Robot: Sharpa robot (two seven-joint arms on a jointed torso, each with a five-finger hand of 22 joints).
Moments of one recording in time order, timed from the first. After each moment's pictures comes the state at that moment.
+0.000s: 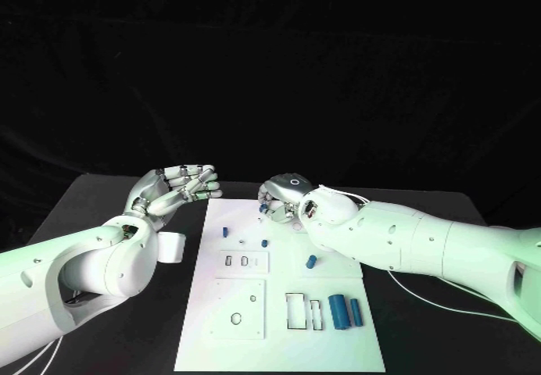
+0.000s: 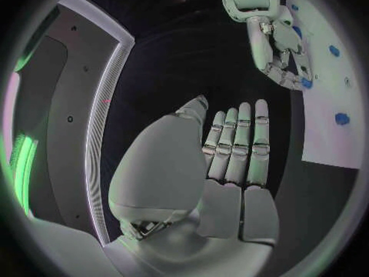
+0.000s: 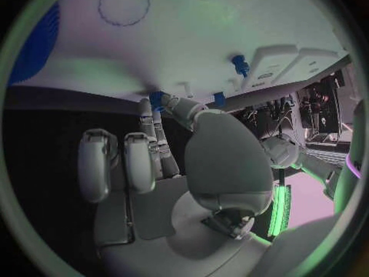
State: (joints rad) left arm 1.28 -0.95 -0.07 1.71 0.04 -0.47 0.52; left_hand 1.55 -0.12 0.21 0.28 0.21 0.90 0.22 0.21 0.13 1.03 0.17 0.11 0.07 0.98 0.13 0.28 0.23 0.17 0.93 0.23 0.30 0.14; right arm 1.28 -0.42 -0.14 1.08 -1.63 -0.45 -0.07; right_hand 1.20 -0.20 0.63 -0.01 0.13 0.90 0.17 0.28 0.35 1.12 0.10 0.06 0.14 1.47 0.02 1.40 1.19 0.06 1.39 0.12 1.40 1.30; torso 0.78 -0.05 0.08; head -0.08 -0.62
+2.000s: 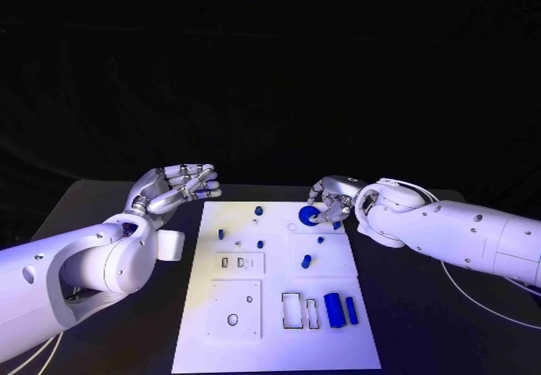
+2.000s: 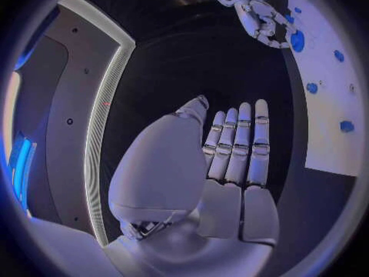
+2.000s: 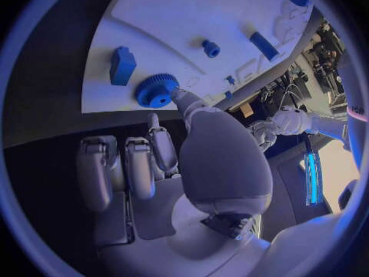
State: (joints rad) left arm 1.28 -0.95 -0.07 1.70 0.04 -0.46 0.51; left_hand 1.56 -0.12 0.22 0.28 0.21 0.90 0.22 0.21 0.13 1.03 0.17 0.10 0.07 0.98 0.14 0.27 0.23 0.17 0.93 0.23 0.30 0.14; right arm 1.31 -0.72 -0.12 1.26 -1.38 -0.25 -0.08; right_hand 1.29 -0.21 0.28 0.15 0.27 0.77 0.16 0.38 0.46 1.38 0.07 1.33 1.31 1.46 -0.01 1.53 1.31 0.03 1.47 0.10 1.52 1.31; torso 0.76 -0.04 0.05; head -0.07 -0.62
